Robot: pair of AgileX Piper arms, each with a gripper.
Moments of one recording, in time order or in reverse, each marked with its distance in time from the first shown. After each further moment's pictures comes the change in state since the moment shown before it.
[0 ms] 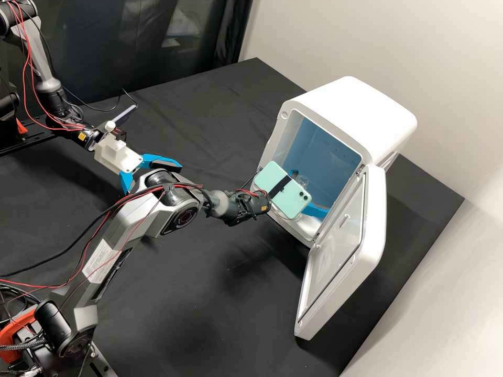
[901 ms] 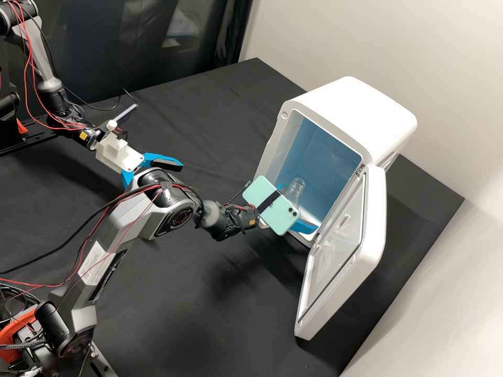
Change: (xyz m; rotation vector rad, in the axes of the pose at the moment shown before) left arm 0.000 0.001 -0.004 -0.001 0.010 0.002; right arm -0.037 -0.009 0.036 0.017 -0.058 -0.044
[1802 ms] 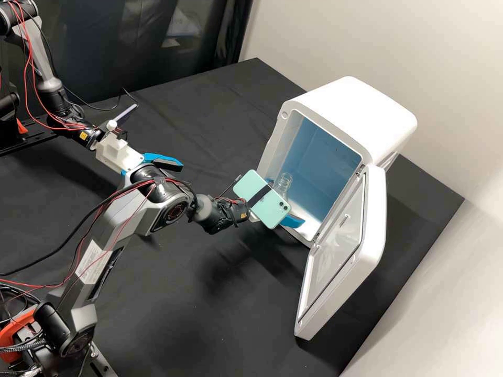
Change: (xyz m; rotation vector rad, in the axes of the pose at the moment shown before) left arm 0.000 0.000 0.000 0.000 0.000 0.000; right arm -0.014 -0.022 -0.016 0.021 0.006 -0.078
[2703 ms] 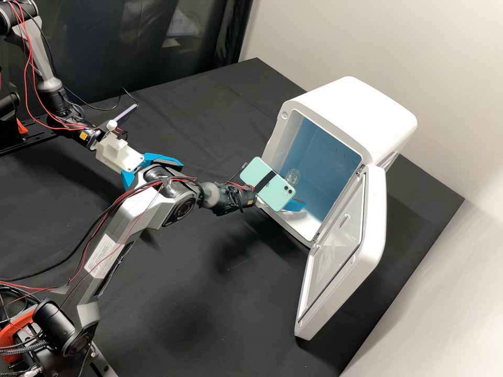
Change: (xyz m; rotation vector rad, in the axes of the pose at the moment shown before) left arm 0.000 0.000 0.000 0.000 0.000 0.000; right arm 0.051 -0.024 -0.029 -0.046 -0.020 -0.006
